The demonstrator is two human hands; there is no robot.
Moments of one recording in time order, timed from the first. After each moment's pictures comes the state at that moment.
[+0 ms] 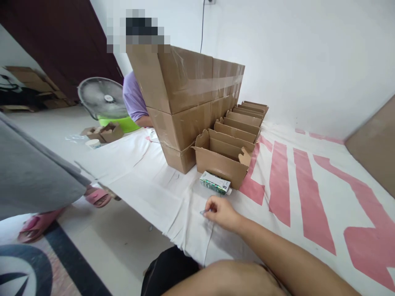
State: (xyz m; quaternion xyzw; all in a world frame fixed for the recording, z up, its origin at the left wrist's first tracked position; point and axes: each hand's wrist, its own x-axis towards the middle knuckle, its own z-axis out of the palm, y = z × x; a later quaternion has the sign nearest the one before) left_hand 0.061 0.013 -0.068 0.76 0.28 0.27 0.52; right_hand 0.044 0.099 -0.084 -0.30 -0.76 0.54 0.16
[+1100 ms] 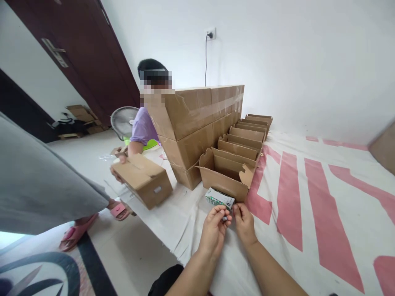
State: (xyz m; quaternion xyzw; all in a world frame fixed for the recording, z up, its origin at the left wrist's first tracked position) left_hand -0.011 0.058 -0.057 0.07 0.36 0.77 0.53; right_hand 0.069 0.136 -0.122 -0.41 -0.65 0.42 0.48
